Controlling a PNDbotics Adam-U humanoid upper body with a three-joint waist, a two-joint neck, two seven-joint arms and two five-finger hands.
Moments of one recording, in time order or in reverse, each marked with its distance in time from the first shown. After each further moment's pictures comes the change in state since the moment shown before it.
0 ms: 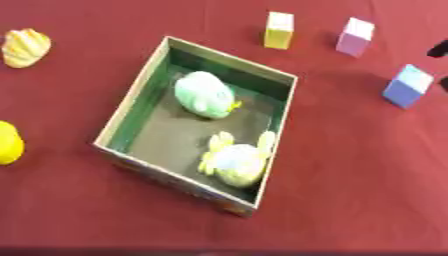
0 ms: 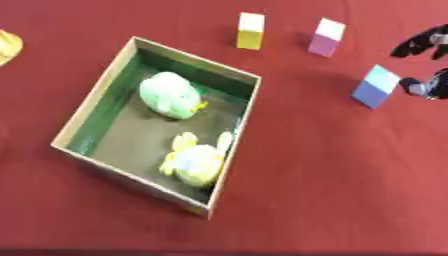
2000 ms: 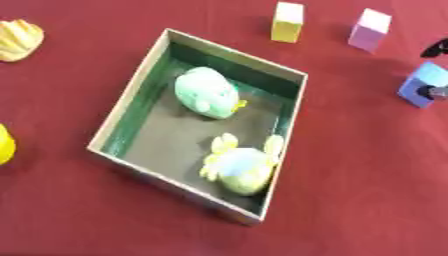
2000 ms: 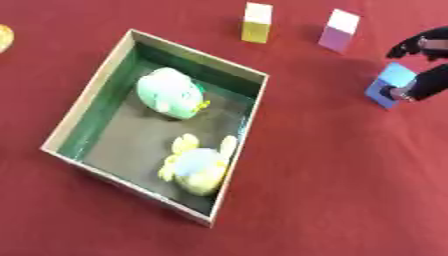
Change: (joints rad) left arm -0.003 0.000 0.000 0.000 0.021 0.002 -0.012; right arm -0.052 0.049 0.042 0.068 0.117 0.107 -0.061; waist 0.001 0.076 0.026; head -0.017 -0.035
